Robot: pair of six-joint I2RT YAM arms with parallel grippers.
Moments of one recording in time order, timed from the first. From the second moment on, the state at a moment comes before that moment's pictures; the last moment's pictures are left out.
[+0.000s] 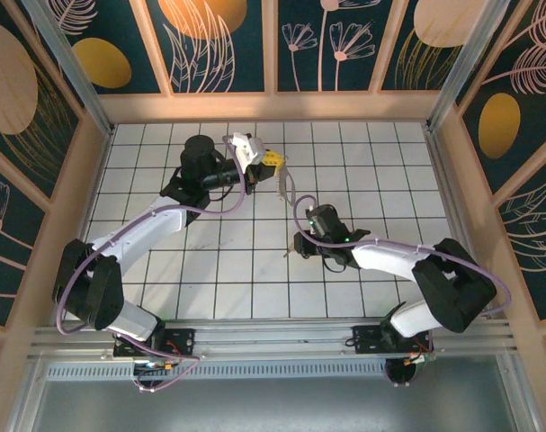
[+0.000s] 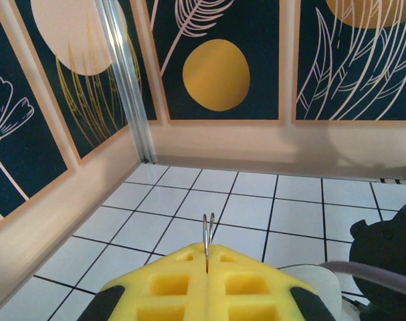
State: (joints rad) left arm -0.52 1.51 1.10 0.34 0.73 0.16; right arm 0.72 1.44 0.62 -0.07 -0.02 0.59
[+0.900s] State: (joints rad) left arm -0.52 1.50 1.09 0.36 0.73 0.16; right arm 0.75 1.53 0.62 0.00 0.03 0.59
